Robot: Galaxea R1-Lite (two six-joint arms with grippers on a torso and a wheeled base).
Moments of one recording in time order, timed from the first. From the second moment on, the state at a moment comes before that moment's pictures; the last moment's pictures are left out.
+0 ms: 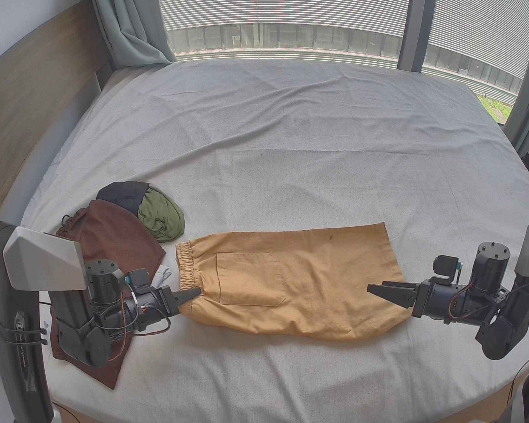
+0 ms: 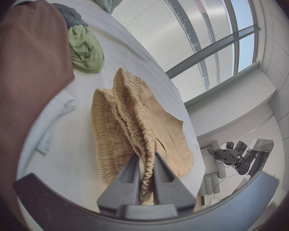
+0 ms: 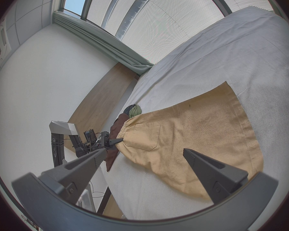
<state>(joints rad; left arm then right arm) -0.18 2.35 -0.45 -1.55 -0.58 -0.61 0.22 2.04 -0.23 -1.54 0.68 0.47</state>
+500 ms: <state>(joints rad) -0.12 2.28 -0.43 -1.55 -0.58 -0.59 0.22 2.04 -0.23 -1.54 0.68 0.47</state>
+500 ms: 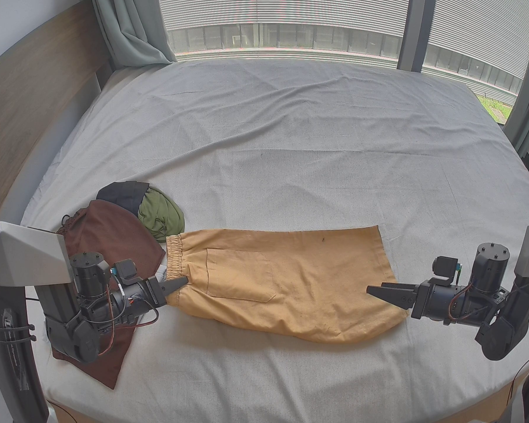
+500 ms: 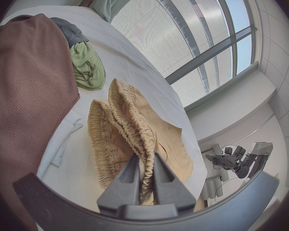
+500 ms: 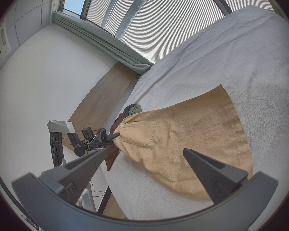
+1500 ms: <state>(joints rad) -0.05 2.22 -0.36 -1.55 -0.63 -0.49 0.22 2.04 -0.23 -1.54 0.68 0.47</state>
